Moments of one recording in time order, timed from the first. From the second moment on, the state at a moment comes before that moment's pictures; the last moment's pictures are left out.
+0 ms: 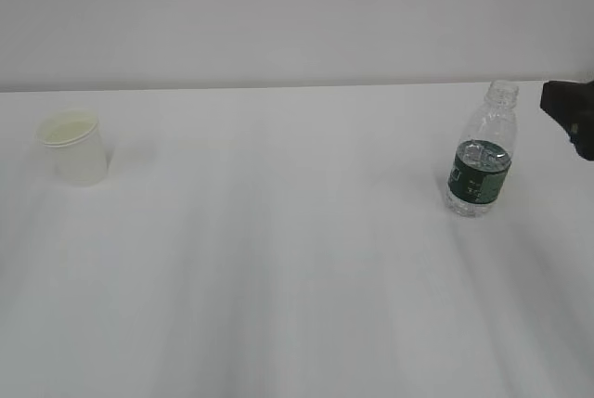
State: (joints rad) left arm 0.03 0.75 -0.42 0.28 -0.32 -0.34; right arm 0.17 1.04 -0.50 0.06 -0.12 -0.11
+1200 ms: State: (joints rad) left arm 0.03 0.32 -0.56 0.29 0.32 -0.32; right arm 0.17 0.60 -0.50 0.02 0.35 -0.12
